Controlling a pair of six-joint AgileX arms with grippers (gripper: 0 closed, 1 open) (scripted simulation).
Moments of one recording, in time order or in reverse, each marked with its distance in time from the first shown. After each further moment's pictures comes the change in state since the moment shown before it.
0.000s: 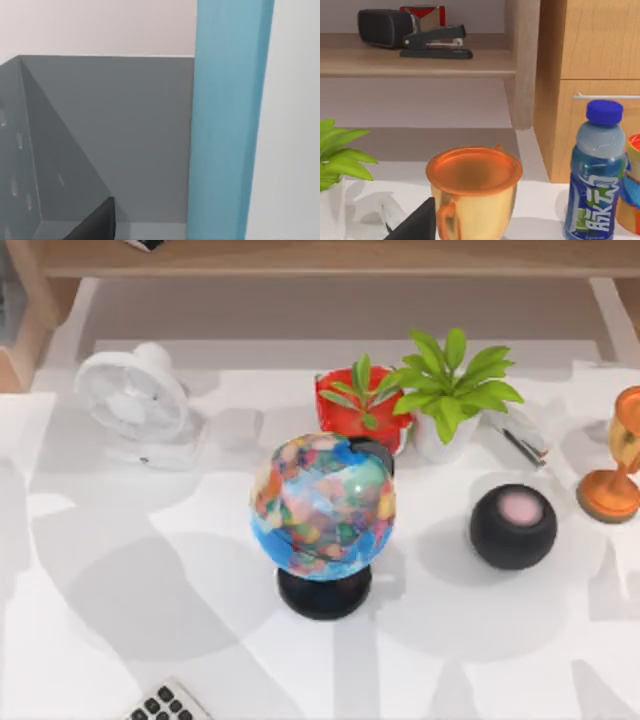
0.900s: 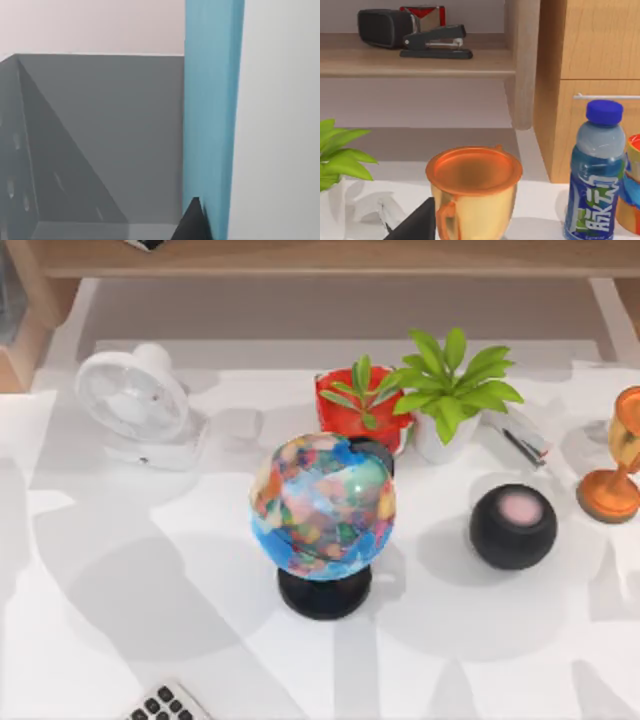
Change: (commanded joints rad) left arm -0.002 0.008 0.012 -0.005 -0.002 0.000; right arm 0.000 0.000 0.000 0.000 0.000 0.000
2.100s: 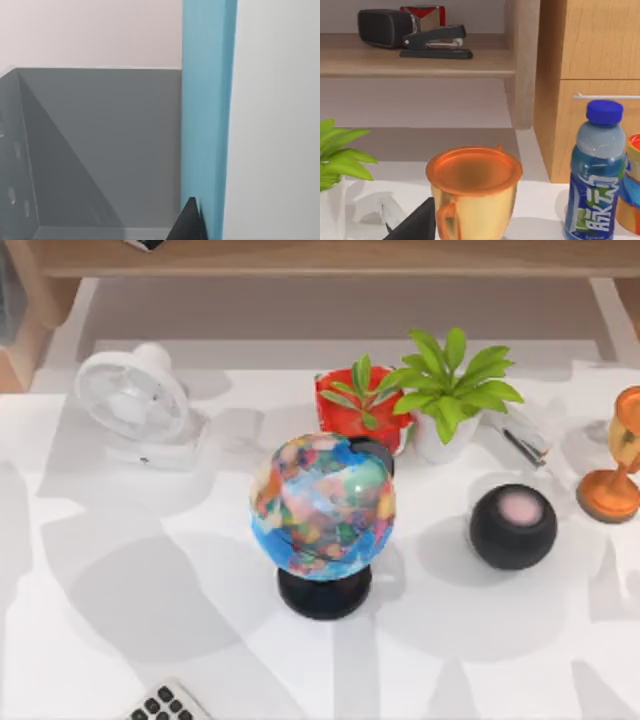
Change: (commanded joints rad) left arm 0.012 -0.047 -0.029 -0.017 0.008 0.002; right arm 0.000 0.000 0.000 0.000 0.000 0.000
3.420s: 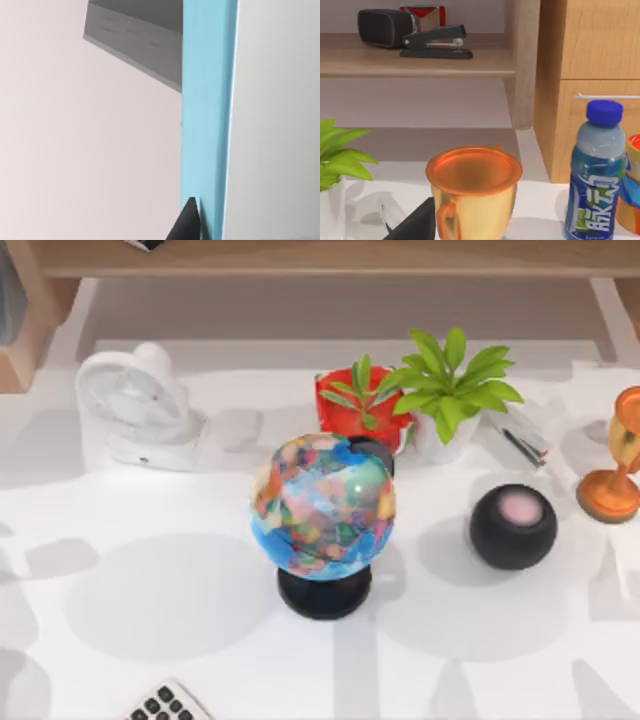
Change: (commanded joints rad) left arm 0.351 -0.395 -0.508 -0.117 0.213 1.383; right arm 0.000 0.000 0.000 0.000 0.000 0.000
